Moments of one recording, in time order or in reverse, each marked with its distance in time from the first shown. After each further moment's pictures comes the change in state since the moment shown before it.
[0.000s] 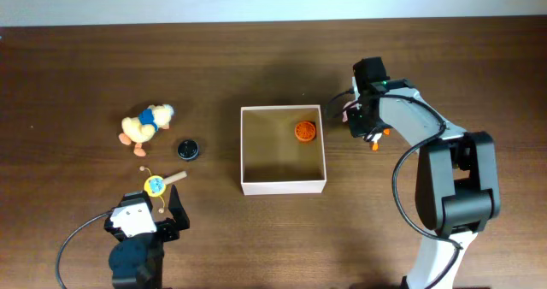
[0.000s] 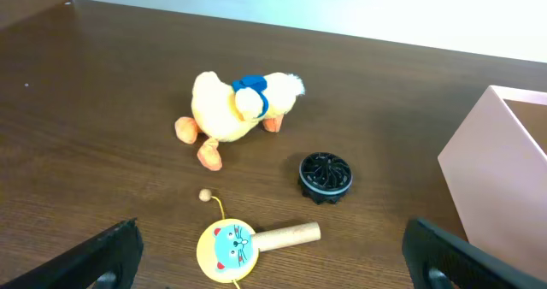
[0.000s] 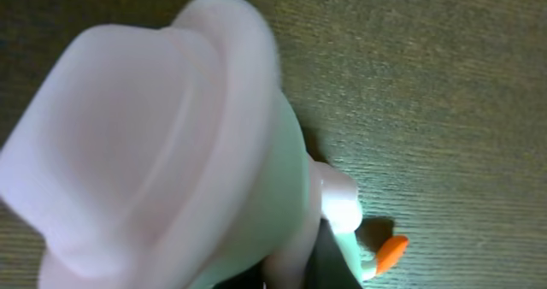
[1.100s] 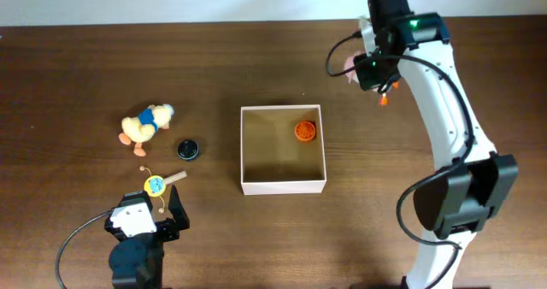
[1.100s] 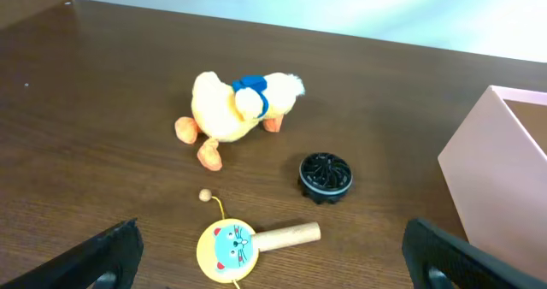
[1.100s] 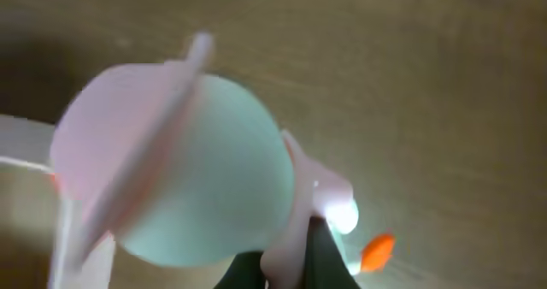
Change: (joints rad) left arm 0.000 0.000 0.000 0.000 0.000 0.000; right arm 0.024 0.000 0.679 -0.550 -0.045 -0.105
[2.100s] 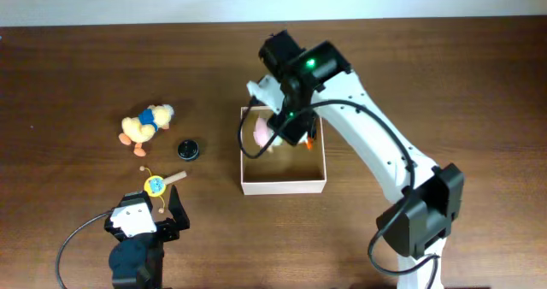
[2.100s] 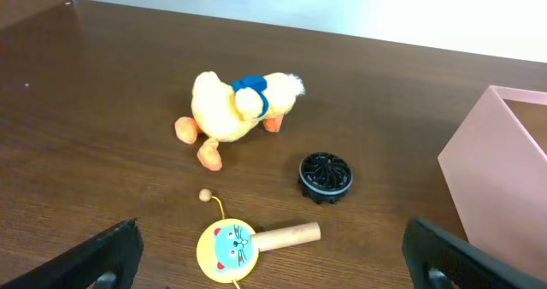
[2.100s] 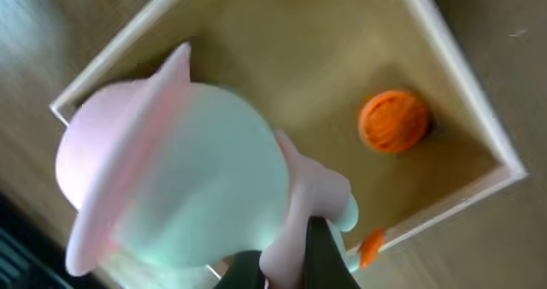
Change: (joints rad) left arm 0.000 0.000 0.000 0.000 0.000 0.000; right arm 0.410 0.000 -0.046 -0.169 -0.208 -0.204
